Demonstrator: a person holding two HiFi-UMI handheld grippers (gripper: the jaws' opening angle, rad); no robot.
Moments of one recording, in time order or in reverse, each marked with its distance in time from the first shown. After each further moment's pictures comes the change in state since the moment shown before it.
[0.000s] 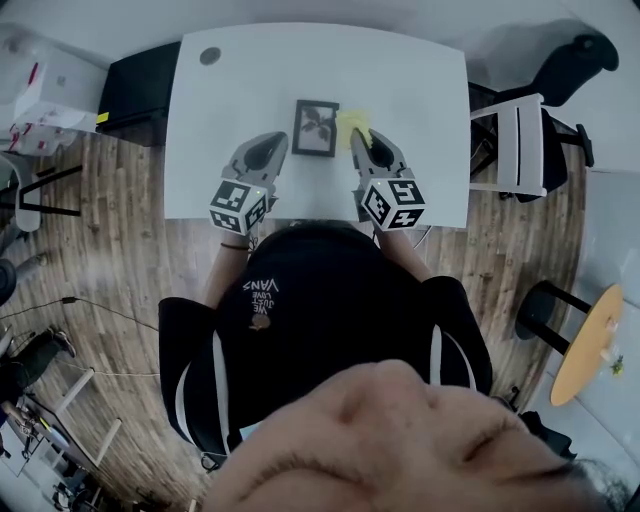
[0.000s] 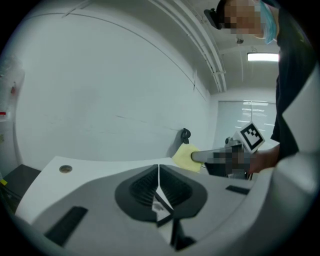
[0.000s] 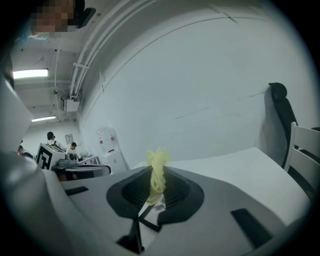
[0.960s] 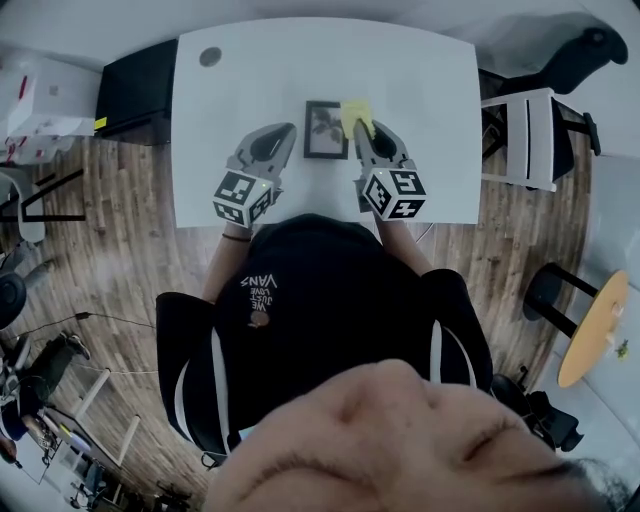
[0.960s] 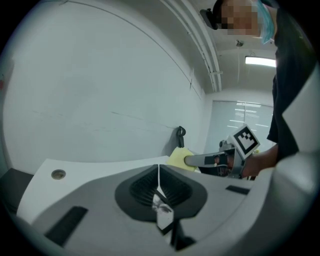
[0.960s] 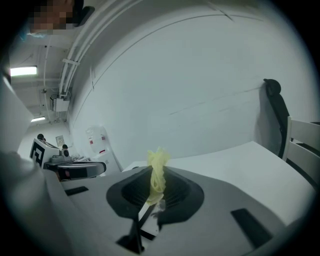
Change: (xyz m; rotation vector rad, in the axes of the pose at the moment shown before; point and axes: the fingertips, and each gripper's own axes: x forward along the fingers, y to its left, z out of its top) left arm 0.021 0.036 0.010 0.016 0.030 -0.095; right arm 0.049 -0.003 -0.005 0.044 0.022 -0.081
